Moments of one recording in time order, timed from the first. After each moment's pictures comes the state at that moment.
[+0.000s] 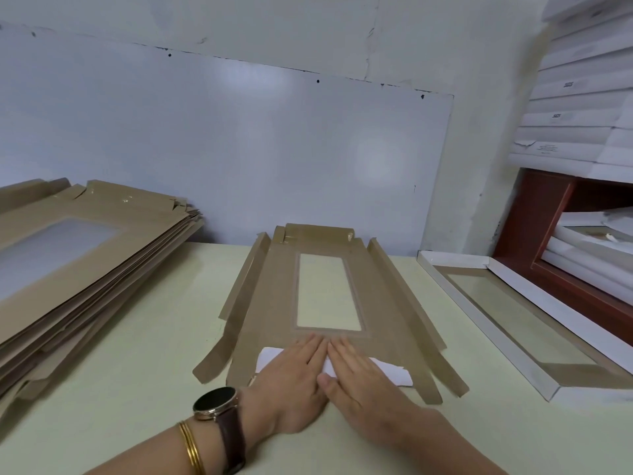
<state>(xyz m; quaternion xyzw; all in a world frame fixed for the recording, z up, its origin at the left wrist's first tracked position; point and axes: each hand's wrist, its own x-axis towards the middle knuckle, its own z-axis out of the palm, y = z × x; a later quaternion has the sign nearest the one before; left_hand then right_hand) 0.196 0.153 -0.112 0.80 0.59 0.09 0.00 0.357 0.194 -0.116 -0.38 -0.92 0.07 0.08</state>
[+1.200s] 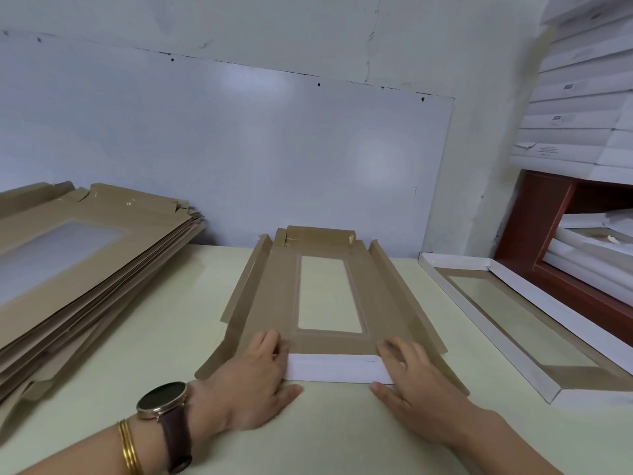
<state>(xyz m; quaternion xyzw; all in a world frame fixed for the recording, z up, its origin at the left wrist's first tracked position) 0.150 0.131 -0.088 0.79 0.61 0.06 -0.02 0.427 0.207 -0.093 -0.45 -0.89 0.01 0.03</state>
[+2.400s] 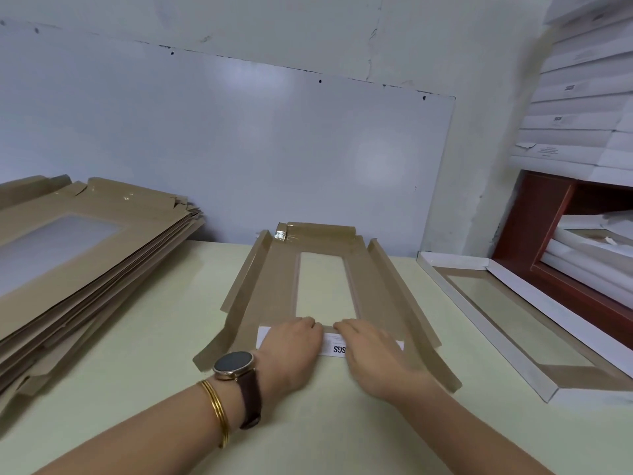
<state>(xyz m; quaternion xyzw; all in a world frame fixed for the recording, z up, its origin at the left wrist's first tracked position) 0.191 0.185 -0.082 0.77 0.64 0.06 -0.09 0.354 0.231 -0.085 -0.43 -0.90 -0.01 0.10</state>
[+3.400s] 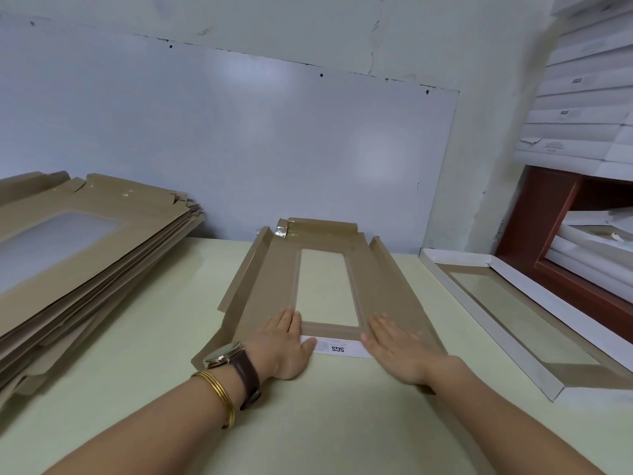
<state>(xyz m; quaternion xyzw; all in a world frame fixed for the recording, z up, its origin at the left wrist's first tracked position) 0.165 0.211 -0.105 0.69 0.72 -0.01 0.11 0.397 0.274 -0.093 -0.51 -0.85 0.11 -0.06</state>
